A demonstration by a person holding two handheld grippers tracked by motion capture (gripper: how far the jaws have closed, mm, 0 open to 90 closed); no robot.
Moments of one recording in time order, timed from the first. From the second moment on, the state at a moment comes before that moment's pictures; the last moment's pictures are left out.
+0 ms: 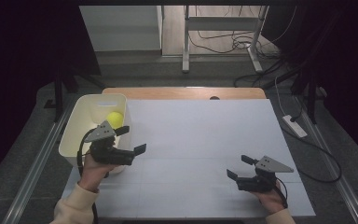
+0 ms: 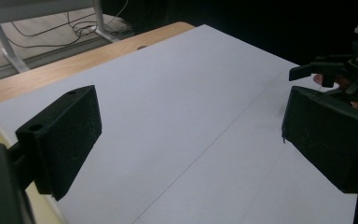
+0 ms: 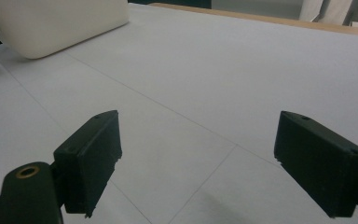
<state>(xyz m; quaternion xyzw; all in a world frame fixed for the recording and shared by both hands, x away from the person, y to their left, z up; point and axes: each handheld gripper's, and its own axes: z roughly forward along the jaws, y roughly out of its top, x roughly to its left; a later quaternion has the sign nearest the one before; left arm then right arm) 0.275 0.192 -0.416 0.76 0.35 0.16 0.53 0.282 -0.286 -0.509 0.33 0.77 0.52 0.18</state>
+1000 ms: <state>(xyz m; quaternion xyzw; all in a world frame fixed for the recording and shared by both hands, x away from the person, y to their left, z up) 0.247 0.139 -0.461 0.79 0.30 0.13 0.51 0.278 -0.291 -0.508 0.33 0.76 0.52 0.18</state>
